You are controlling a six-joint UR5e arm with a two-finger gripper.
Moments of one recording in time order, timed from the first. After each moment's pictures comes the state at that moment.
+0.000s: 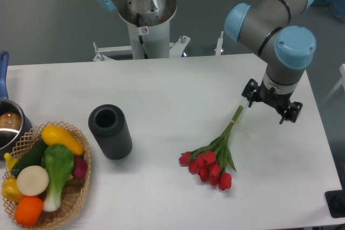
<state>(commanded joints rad) 2.74 -2.00 -1.49 -1.17 1.62 1.36</state>
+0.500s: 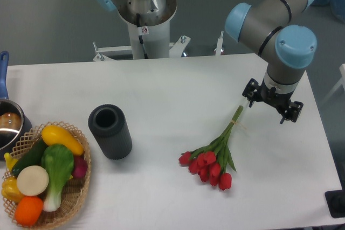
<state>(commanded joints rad) 2.73 -2.00 -1.51 -1.16 1.61 1.35</state>
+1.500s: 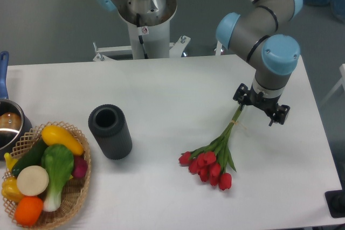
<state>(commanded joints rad) 2.73 -1.99 -1.65 -0.98 1.61 1.34</state>
